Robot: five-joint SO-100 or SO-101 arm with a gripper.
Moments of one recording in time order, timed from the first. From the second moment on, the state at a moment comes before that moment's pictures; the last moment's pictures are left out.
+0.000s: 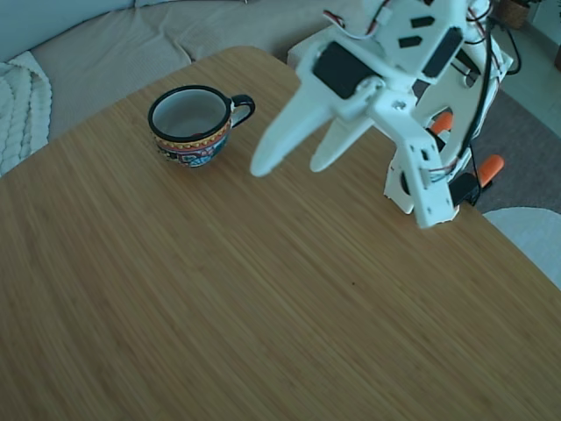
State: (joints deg) arm 1.3 106.3 67.9 94.2 -5.4
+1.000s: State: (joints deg) arm 1.1 137.9 119.0 75.6 -6.2
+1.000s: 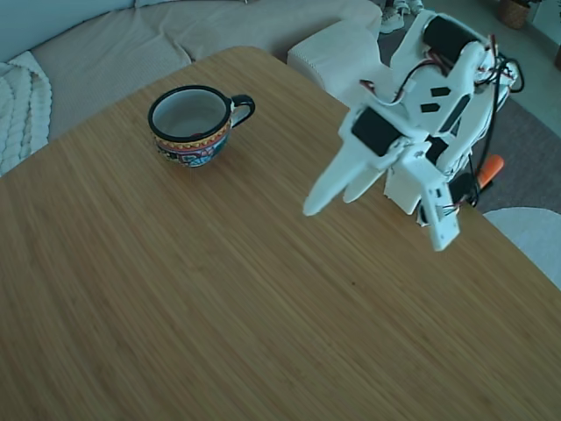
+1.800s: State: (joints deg) arm -1.3 138.5 139.4 54.8 -5.3
